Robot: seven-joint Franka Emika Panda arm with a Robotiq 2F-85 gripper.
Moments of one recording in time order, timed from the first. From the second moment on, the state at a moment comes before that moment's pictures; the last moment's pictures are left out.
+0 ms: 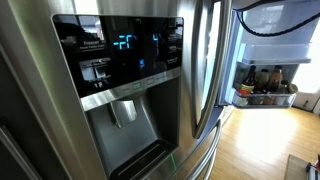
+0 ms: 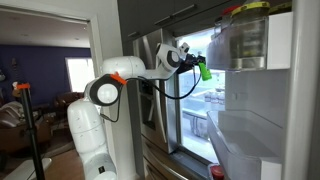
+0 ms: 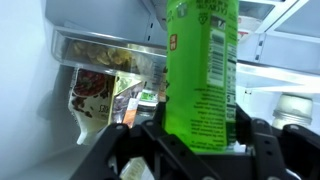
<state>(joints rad) -0.06 -0.12 0.04 -1.63 -0.59 2.75 0.38</state>
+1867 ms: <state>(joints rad) -0.04 0.21 0.05 -1.18 -0.47 2.81 0.53</state>
